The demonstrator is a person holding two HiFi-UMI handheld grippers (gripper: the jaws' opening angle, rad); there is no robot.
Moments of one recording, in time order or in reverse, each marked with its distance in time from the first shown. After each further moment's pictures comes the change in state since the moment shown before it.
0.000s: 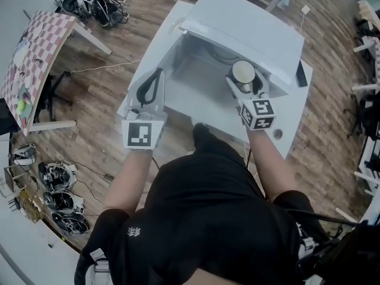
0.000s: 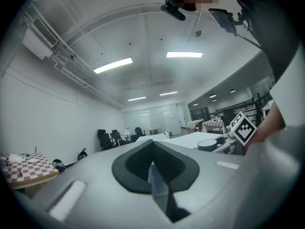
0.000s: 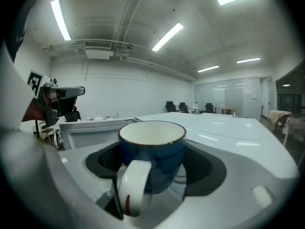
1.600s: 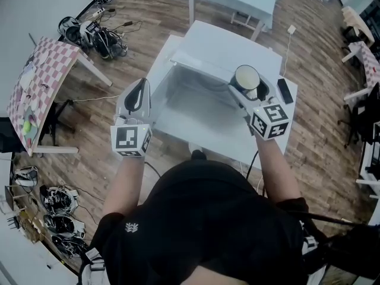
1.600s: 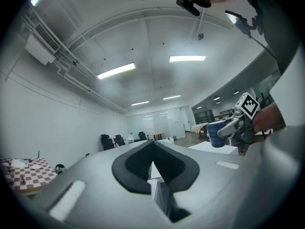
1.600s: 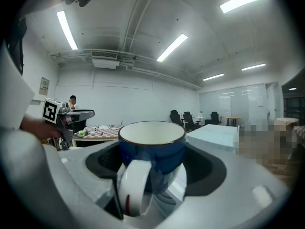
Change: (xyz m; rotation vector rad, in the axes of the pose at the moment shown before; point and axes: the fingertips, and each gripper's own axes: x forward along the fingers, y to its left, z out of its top) left arm 0.011 0.023 0.070 0.015 -0.042 0.044; right arm -0.071 -0.028 0.138 -0.037 -0.090 0.062
